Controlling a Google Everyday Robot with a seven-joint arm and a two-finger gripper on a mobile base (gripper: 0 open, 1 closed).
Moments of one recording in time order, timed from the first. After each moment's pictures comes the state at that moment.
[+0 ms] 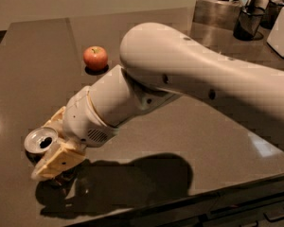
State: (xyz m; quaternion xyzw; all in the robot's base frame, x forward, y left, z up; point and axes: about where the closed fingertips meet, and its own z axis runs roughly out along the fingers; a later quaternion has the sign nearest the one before) arm 0.350 0.163 0.899 -0.69 0.57 0.35 0.29
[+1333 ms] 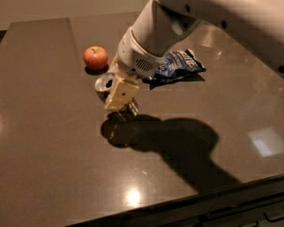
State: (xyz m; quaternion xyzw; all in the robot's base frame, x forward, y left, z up) arm 0.497 0.051 0.915 -0.70 0.64 0.18 0.24
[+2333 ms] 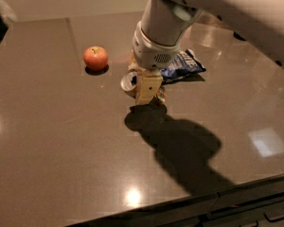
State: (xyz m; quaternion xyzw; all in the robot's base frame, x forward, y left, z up) arm 0.521 -0.008 0.913 -0.78 0.60 0.03 0.18
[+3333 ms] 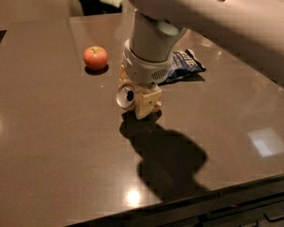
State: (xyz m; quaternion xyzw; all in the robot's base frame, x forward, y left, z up) arm 0.486 -0.001 0.894 -0.85 0.50 0.00 0.13
